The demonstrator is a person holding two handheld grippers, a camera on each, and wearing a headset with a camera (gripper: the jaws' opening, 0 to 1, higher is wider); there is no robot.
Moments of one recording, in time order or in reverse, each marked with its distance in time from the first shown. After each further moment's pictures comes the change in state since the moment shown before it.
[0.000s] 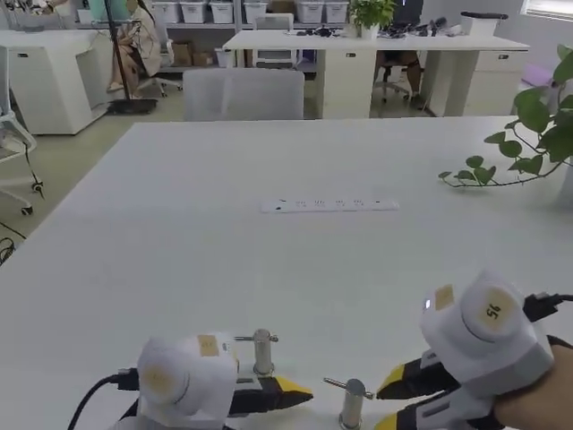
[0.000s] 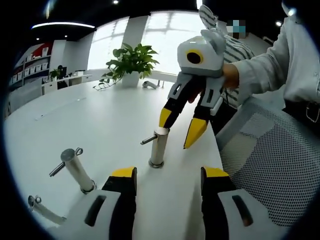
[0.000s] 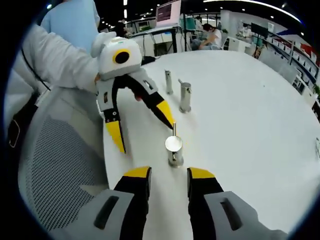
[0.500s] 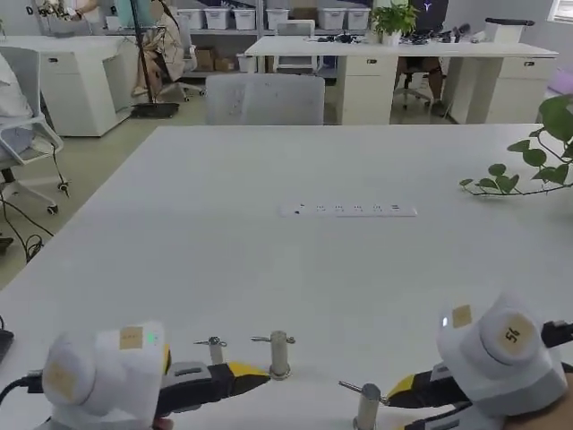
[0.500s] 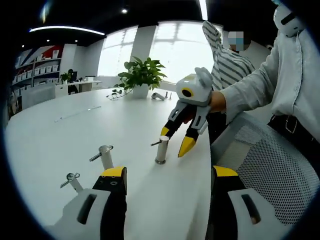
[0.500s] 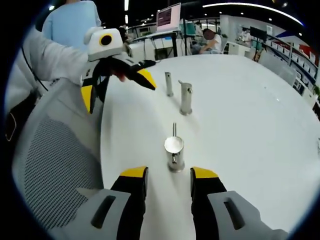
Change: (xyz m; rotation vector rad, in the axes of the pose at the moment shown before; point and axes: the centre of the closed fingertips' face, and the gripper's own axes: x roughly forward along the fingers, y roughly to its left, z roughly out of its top) left arm -0.076 0.000 0.013 -0.070 -0.103 0.113; right arm 0.011 0.001 0.004 -0.033 -0.056 -0.003
